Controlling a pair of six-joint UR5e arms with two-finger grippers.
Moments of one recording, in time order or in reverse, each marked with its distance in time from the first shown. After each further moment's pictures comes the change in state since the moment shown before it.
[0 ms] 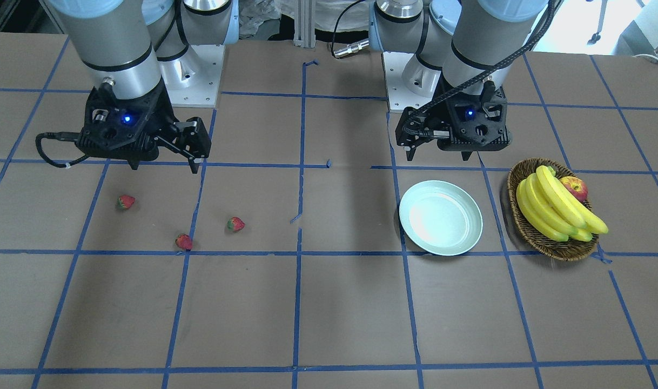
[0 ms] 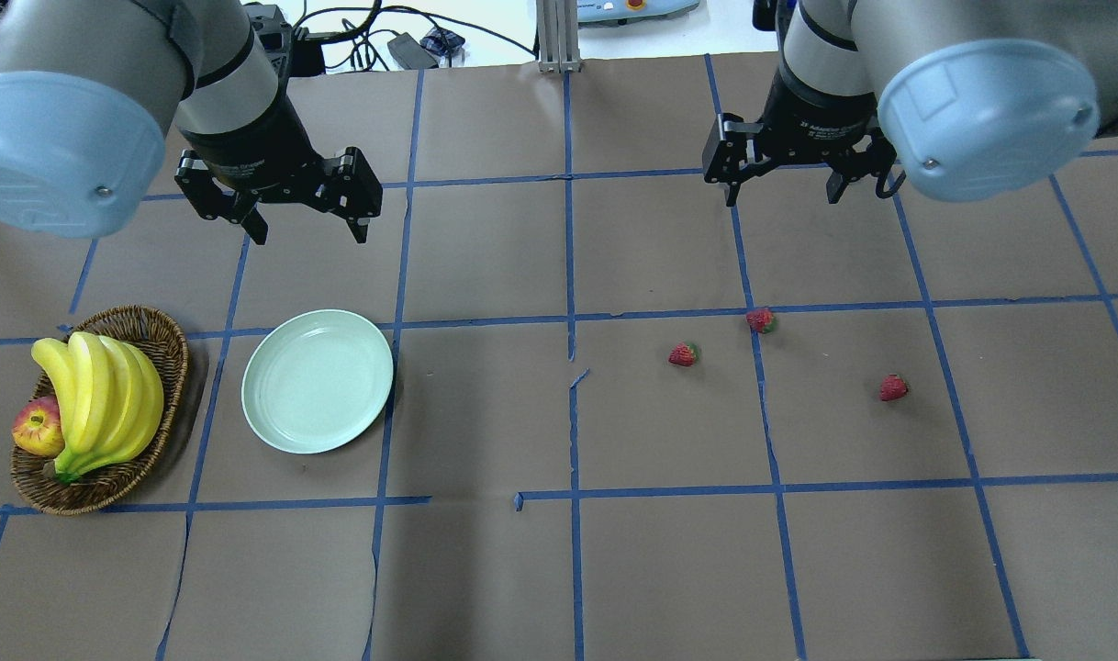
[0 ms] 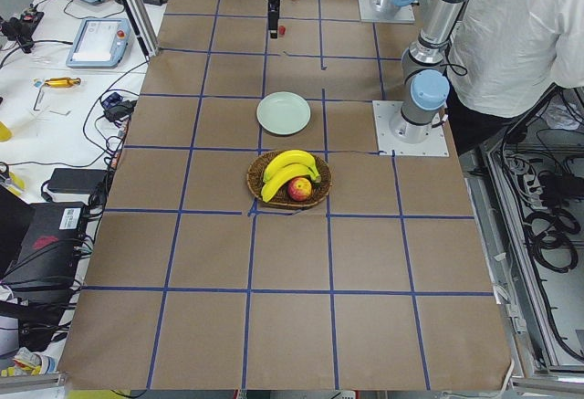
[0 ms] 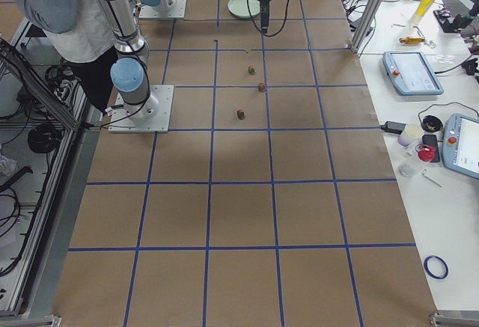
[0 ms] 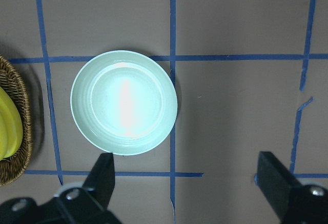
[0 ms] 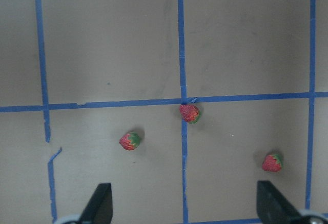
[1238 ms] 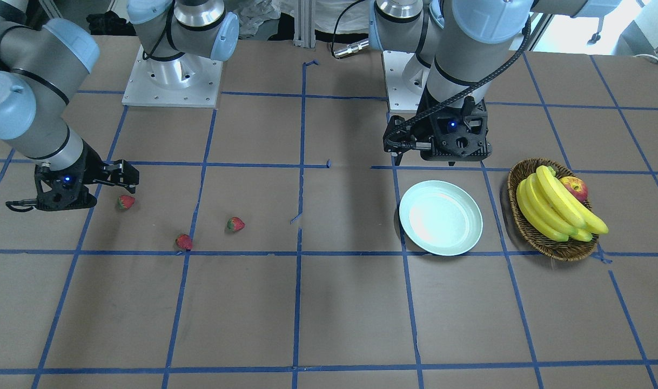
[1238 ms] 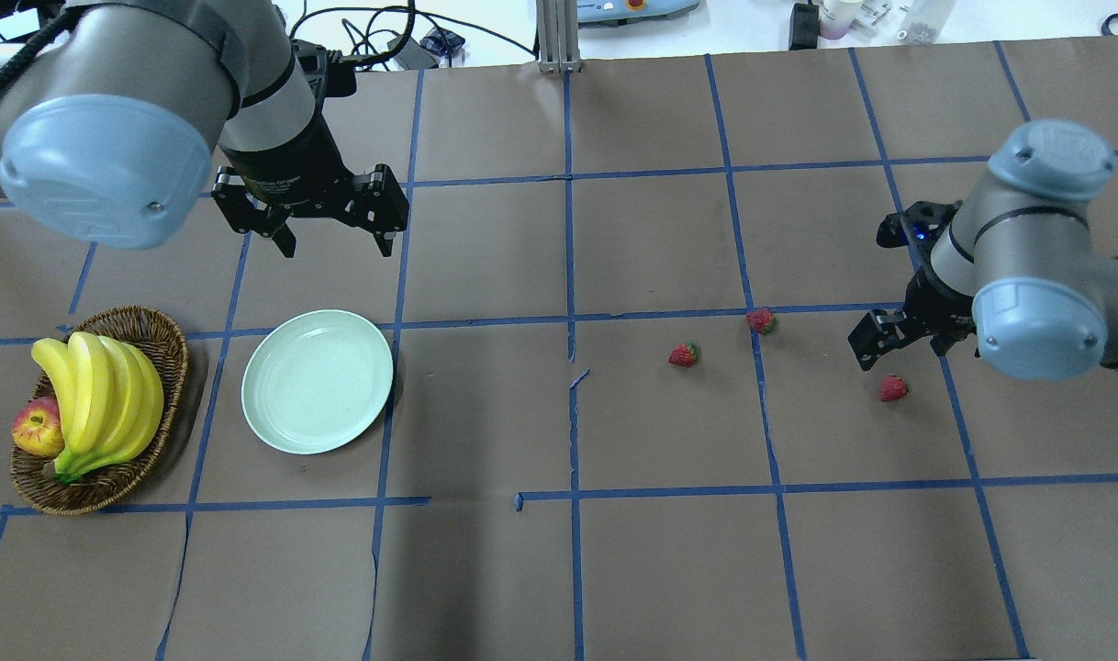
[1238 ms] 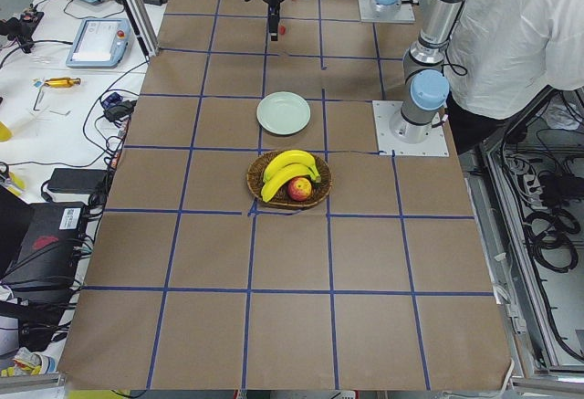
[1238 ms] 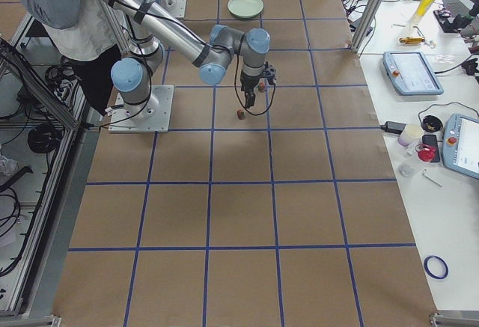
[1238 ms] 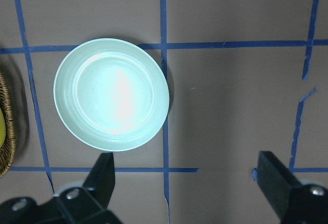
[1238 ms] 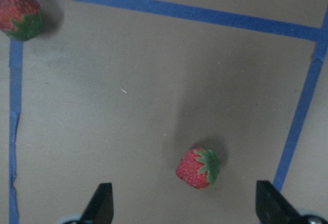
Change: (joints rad) left arm -0.030 -0.024 -0.020 0.027 -0.008 -0.026; right arm -0.379 0.052 0.561 -0.479 0.002 -0.576
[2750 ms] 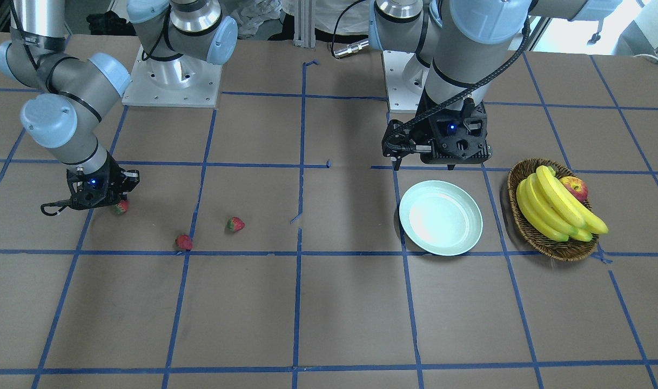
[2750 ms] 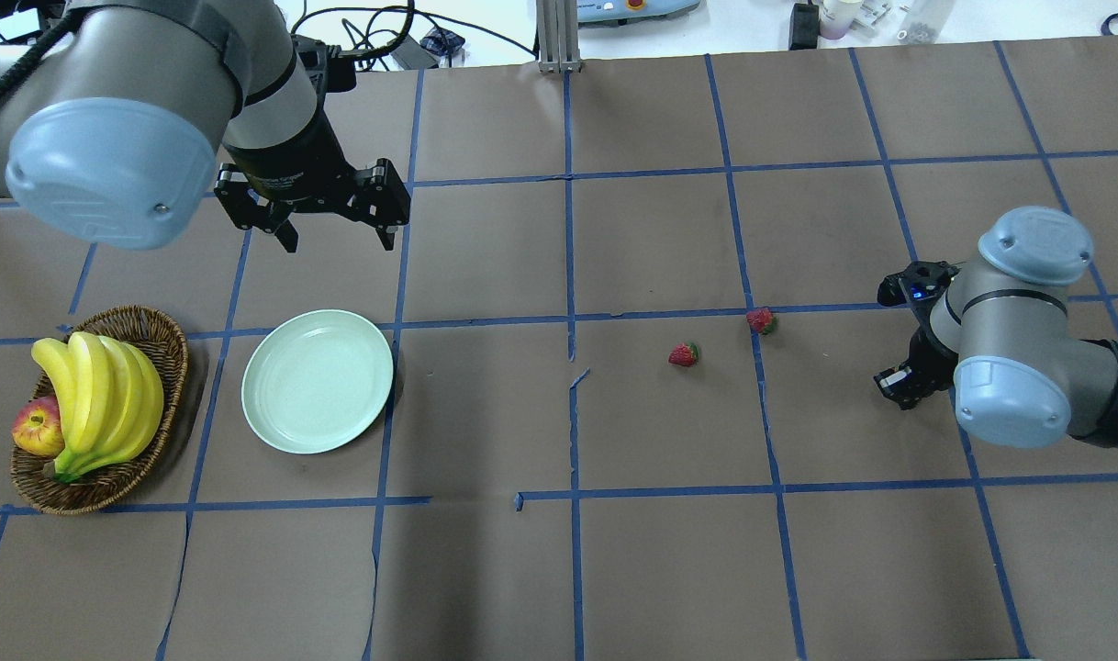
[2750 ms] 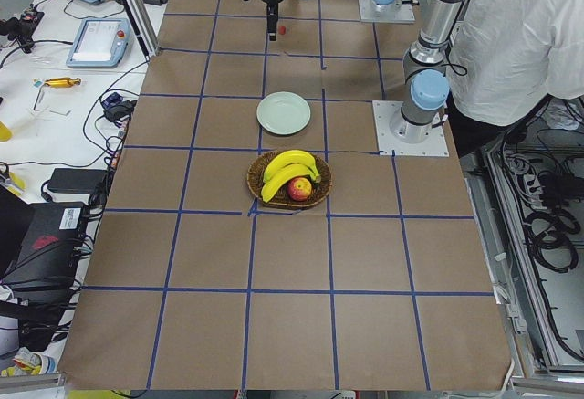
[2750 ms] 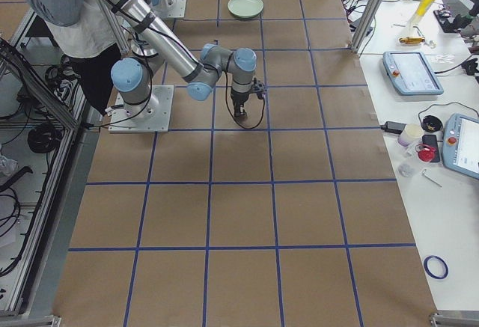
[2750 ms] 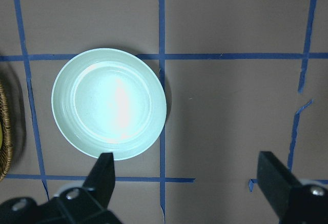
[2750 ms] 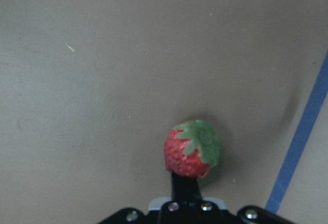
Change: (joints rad) left arm -0.001 -0.003 -0.002 0.019 0.000 -0.014; right arm -0.053 0.044 0.105 -0.169 -0.043 -0.105
